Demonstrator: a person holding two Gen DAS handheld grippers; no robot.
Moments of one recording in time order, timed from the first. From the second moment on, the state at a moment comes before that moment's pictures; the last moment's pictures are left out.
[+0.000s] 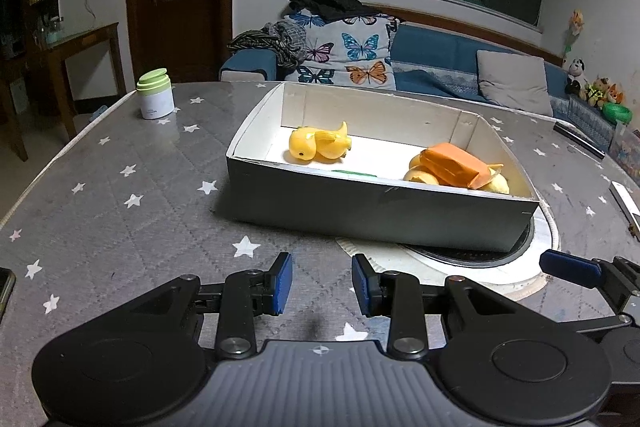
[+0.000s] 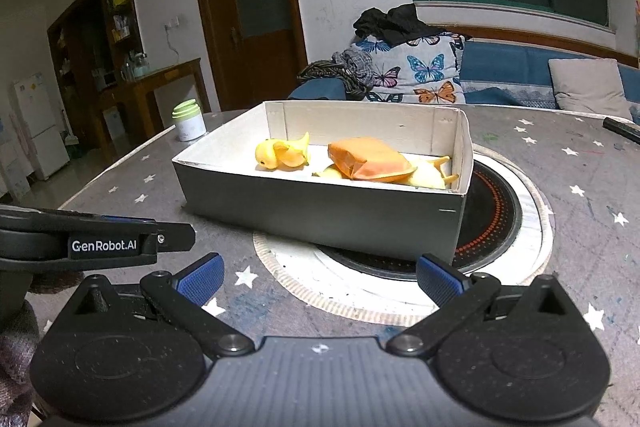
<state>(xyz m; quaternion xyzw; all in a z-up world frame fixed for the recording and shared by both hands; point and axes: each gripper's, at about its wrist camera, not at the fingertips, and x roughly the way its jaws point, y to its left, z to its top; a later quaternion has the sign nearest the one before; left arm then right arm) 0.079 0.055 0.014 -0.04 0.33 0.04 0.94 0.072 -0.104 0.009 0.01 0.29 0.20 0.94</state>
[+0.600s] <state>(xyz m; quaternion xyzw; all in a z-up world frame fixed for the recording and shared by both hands) 0.083 0.053 0.013 -0.04 0.34 0.03 0.94 0.078 -0.104 0.007 0.00 0.31 0.18 0.93</state>
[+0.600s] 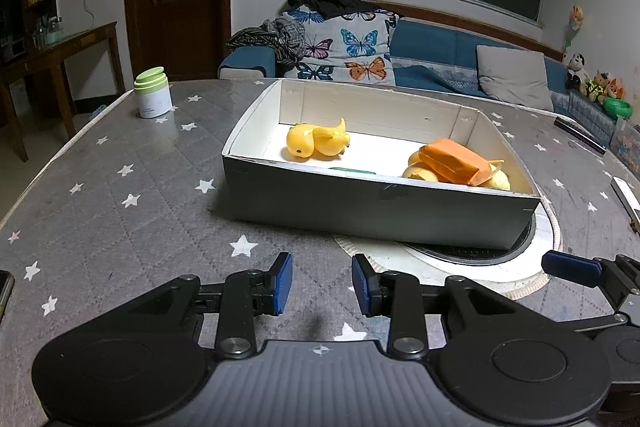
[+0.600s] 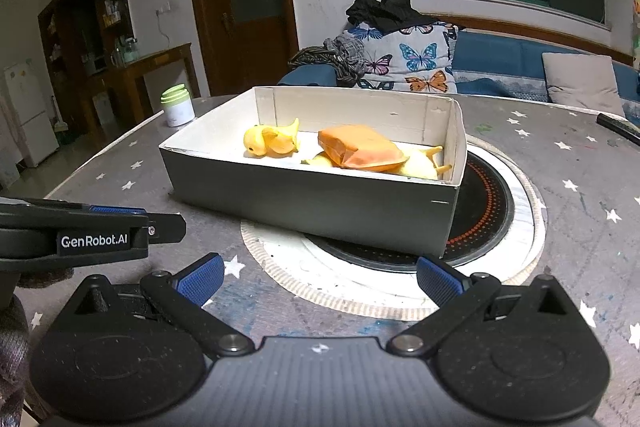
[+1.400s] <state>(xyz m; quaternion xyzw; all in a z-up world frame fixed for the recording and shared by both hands) 0.104 0.050 0.016 -0.01 0.35 0.03 0.94 0.098 -0.101 0.004 0.00 0.32 0.18 0.93</state>
